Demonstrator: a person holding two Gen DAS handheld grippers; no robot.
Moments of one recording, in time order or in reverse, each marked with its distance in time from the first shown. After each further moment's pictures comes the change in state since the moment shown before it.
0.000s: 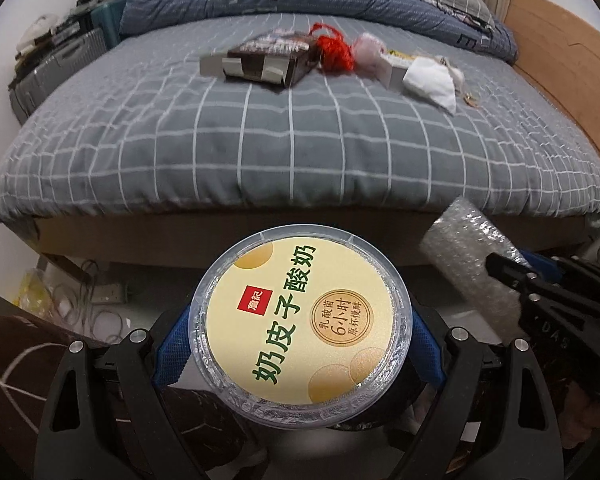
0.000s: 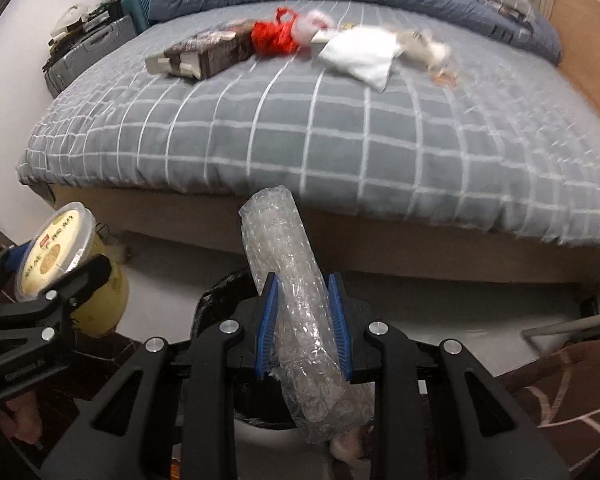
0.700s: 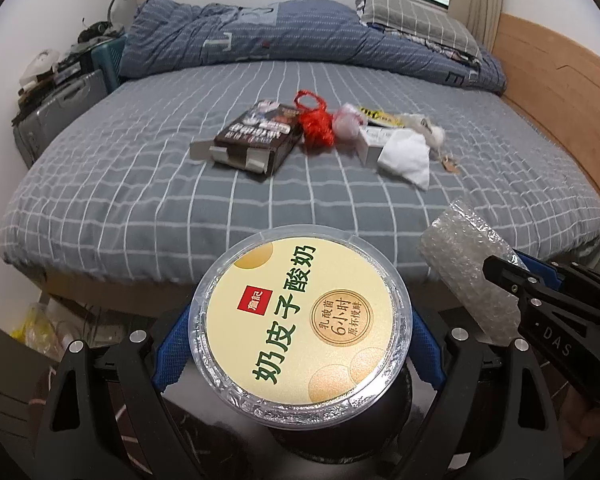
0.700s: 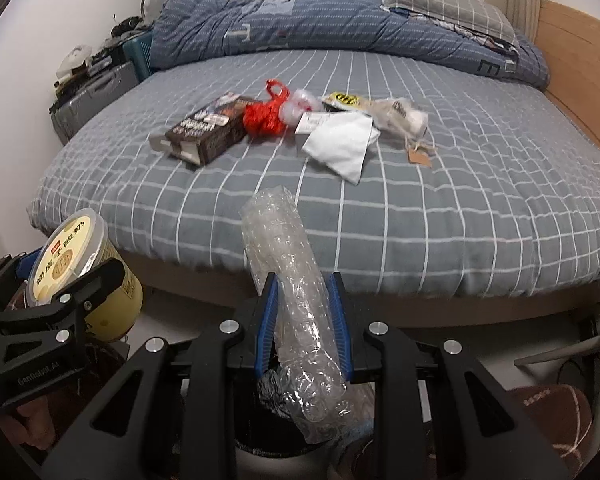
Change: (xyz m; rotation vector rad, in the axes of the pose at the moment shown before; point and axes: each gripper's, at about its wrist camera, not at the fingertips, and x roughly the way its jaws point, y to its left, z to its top) left arm -0.051 -0.025 0.054 0.013 -0.143 0.006; right arm -0.061 -0.017 0.047 0.017 -0.152 -0.014
